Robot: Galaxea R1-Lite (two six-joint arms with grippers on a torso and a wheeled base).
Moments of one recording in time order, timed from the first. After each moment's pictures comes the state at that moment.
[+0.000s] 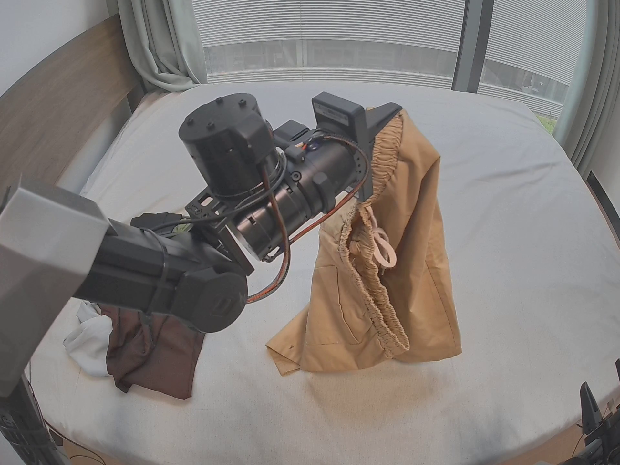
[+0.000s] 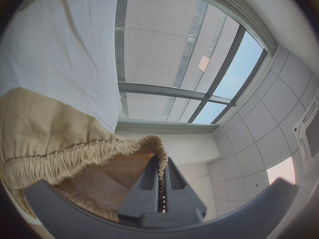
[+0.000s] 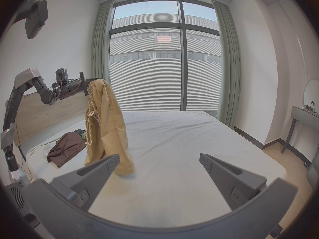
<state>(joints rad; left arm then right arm) -0.74 2.05 -1.30 -1.11 -0.15 -1.47 0.00 0.02 -0.02 0.00 -0.01 0.00</state>
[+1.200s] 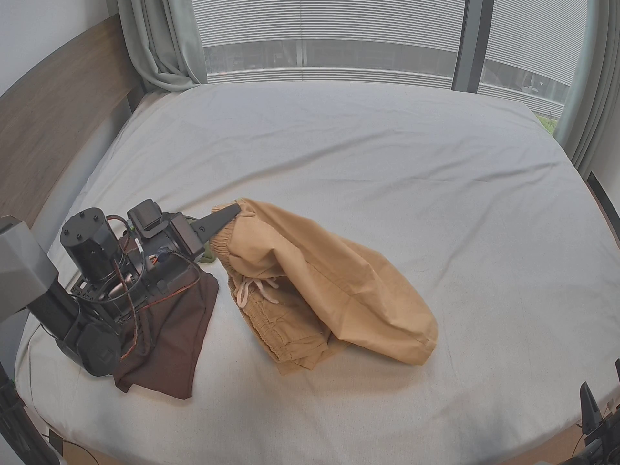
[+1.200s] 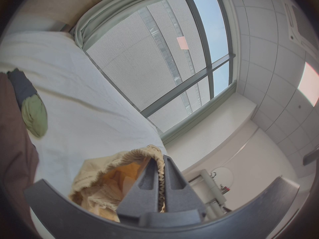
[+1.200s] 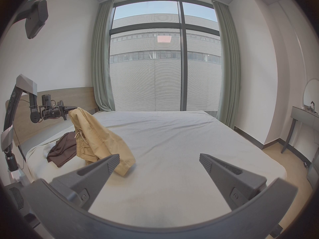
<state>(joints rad) -0.29 1.95 -0.58 -1.55 -0.47 -0.84 0.00 0.02 -0.02 0.00 -0.01 0.00</state>
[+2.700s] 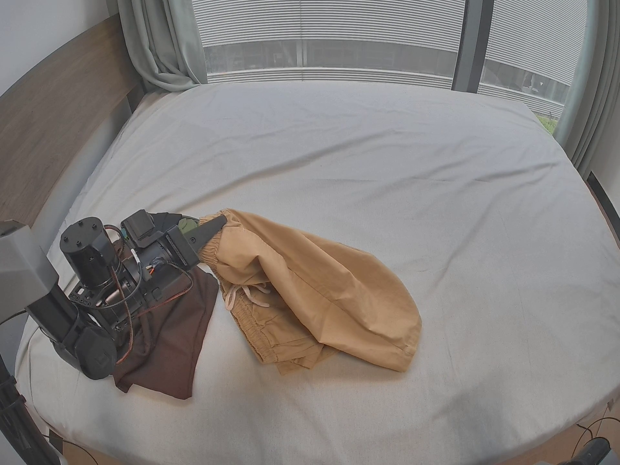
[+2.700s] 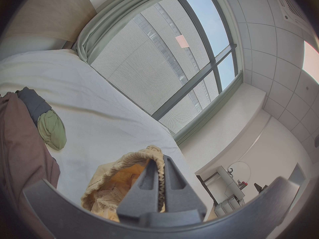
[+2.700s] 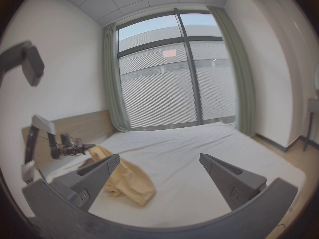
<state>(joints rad) -0.26 1.96 -0.53 -1.55 -0.42 -0.70 0.15 0.28 -0.28 -0.15 0.07 0.12</state>
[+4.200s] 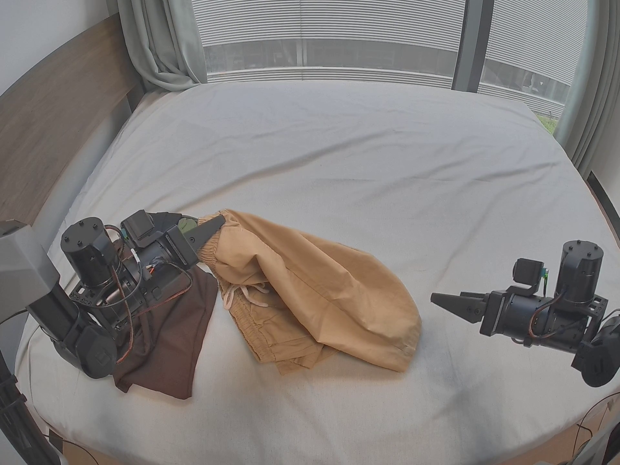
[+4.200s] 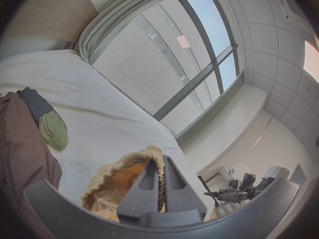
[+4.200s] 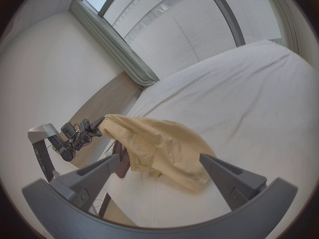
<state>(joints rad) -0.25 1.97 -0.54 -1.55 -0.42 -0.69 0.35 1.66 -0.33 -1.00 0.34 0.41</state>
